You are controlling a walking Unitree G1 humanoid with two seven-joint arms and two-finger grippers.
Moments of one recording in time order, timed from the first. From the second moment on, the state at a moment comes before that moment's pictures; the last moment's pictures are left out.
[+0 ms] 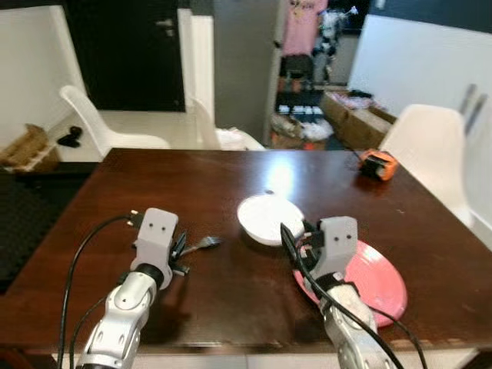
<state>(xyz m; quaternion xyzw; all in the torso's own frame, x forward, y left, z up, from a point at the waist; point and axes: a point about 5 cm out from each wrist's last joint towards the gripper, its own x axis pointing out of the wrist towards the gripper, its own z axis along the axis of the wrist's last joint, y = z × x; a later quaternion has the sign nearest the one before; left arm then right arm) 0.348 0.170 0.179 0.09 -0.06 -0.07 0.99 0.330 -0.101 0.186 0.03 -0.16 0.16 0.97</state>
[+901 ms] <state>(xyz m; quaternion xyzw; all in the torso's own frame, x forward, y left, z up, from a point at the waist) 0.342 0.182 0.175 0.19 -0.01 -0.21 0.96 0.328 -0.102 0.182 0.03 -0.15 0.16 0.97</state>
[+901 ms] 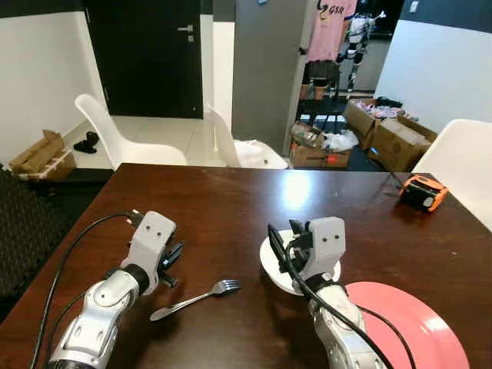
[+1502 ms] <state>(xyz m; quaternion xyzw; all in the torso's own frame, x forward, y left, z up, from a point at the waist) 0.353 0.195 0.151 0.28 0.09 -0.27 0.92 0.311 -0.116 0.177 0.03 -0.14 0.13 0.98</state>
